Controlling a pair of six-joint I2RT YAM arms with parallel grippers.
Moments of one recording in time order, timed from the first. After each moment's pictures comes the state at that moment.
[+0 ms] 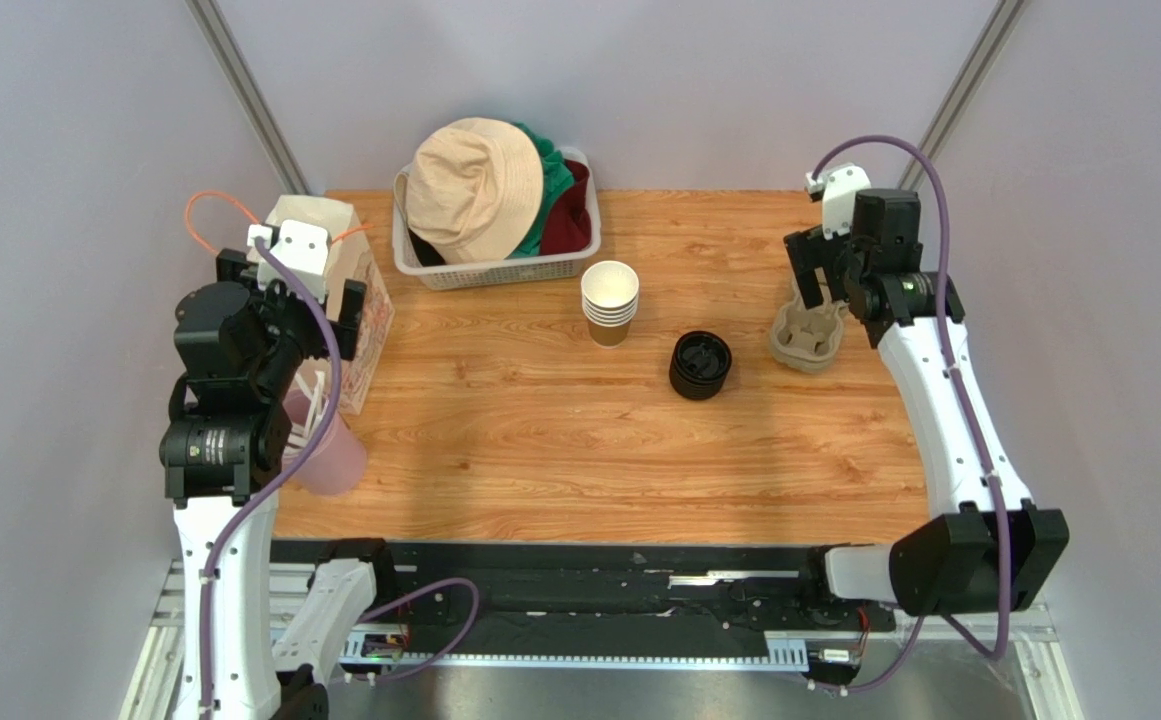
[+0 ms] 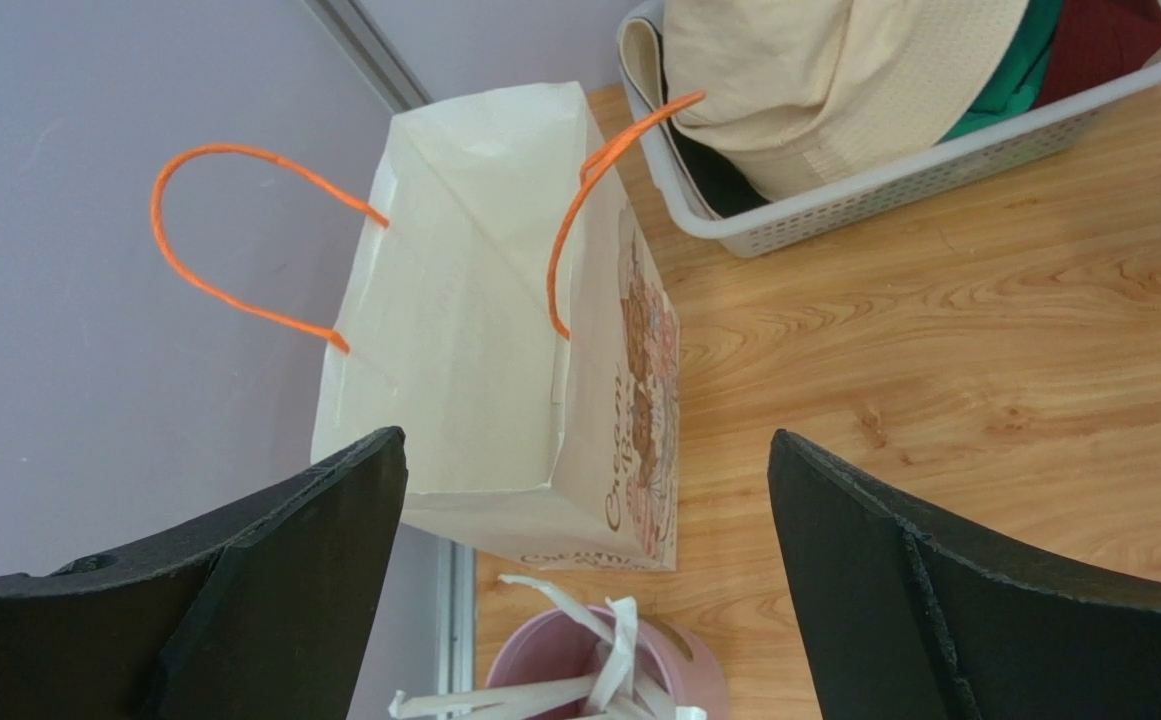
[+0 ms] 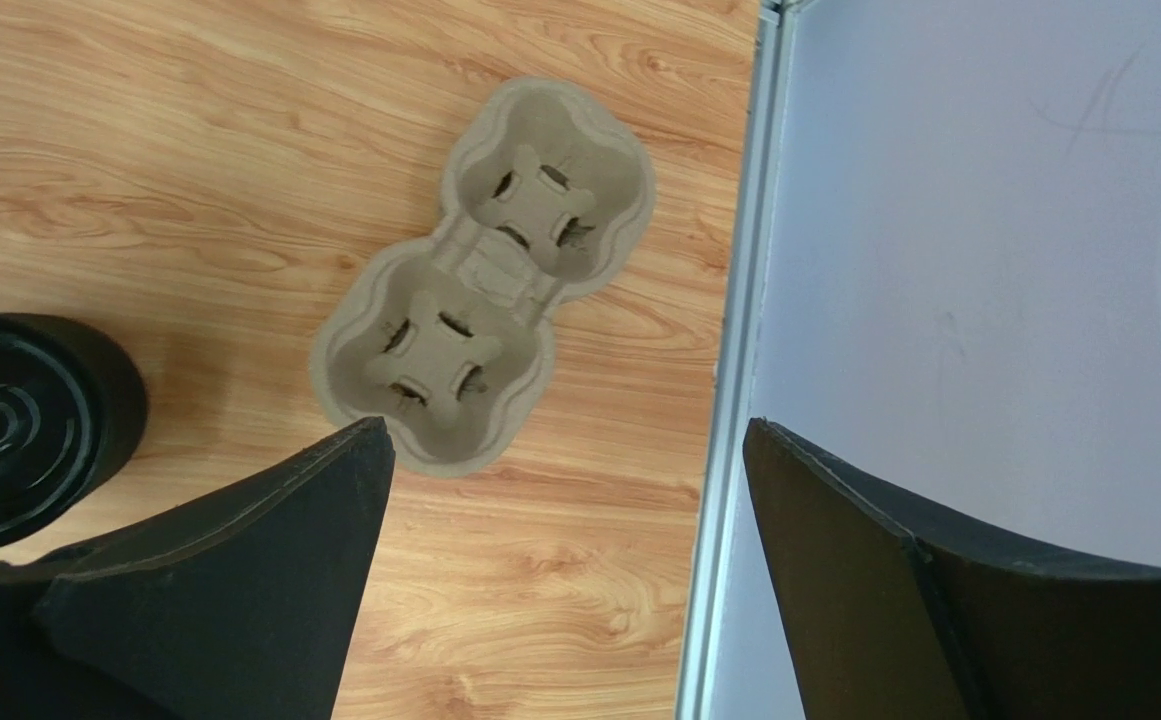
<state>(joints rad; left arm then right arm) 0.06 0.80 1.28 -0.71 0.04 0.35 0.05 1.29 1.35 -0.65 0.17 -0.37</state>
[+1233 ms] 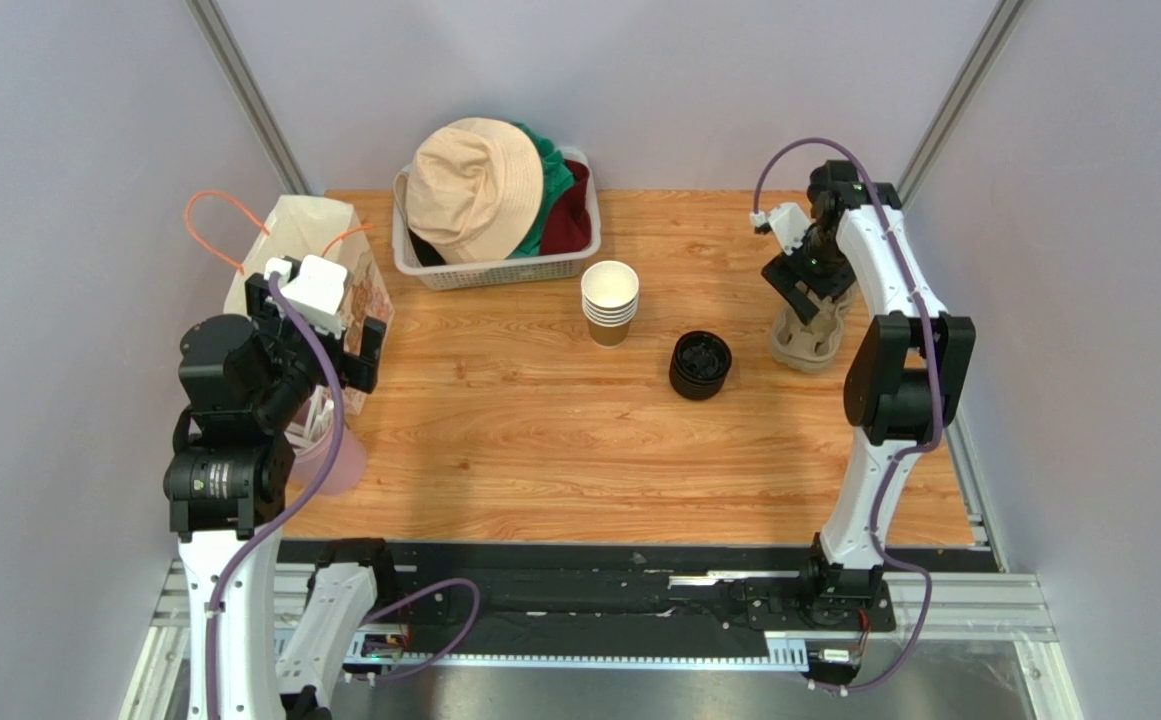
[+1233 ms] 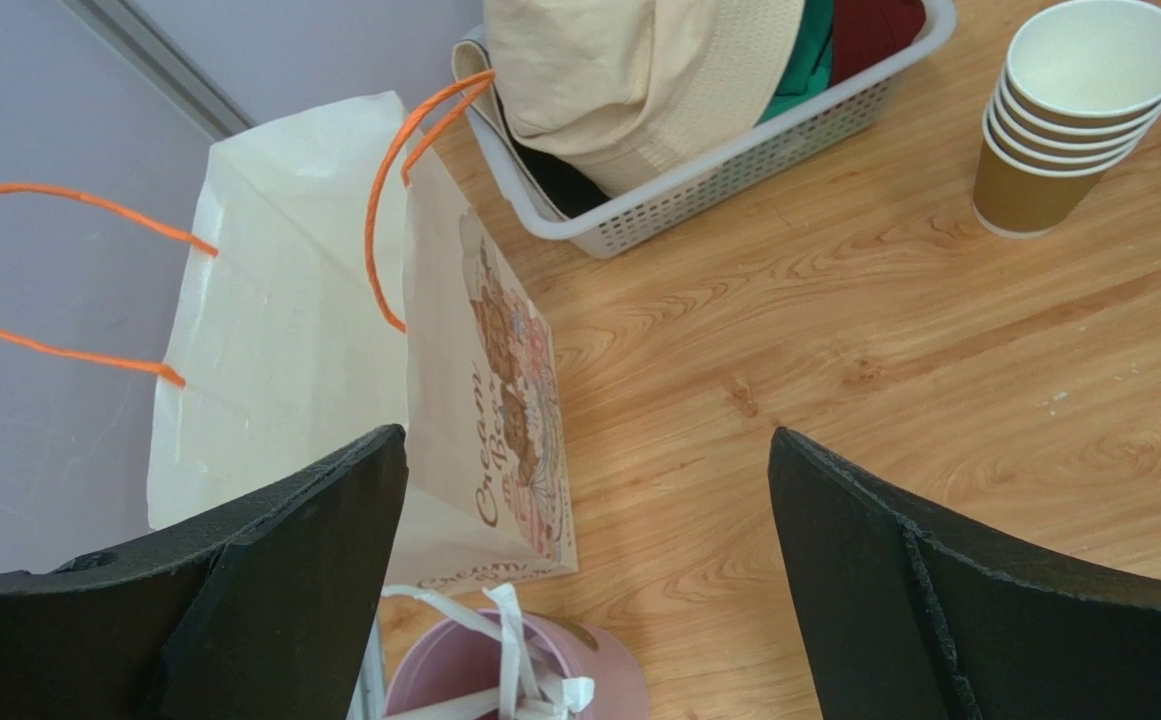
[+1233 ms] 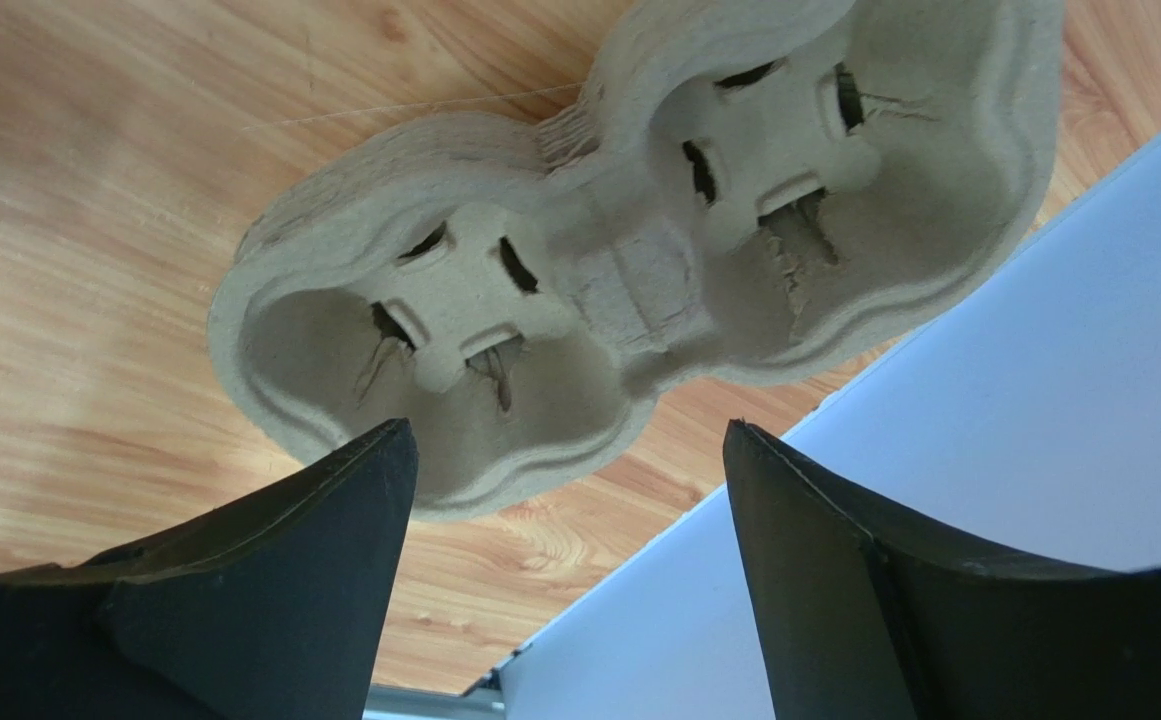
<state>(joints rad) 0.06 0.70 1.18 -0.74 0.25 0.34 -0.02 2.03 1.90 -1.16 0.06 -0.74</state>
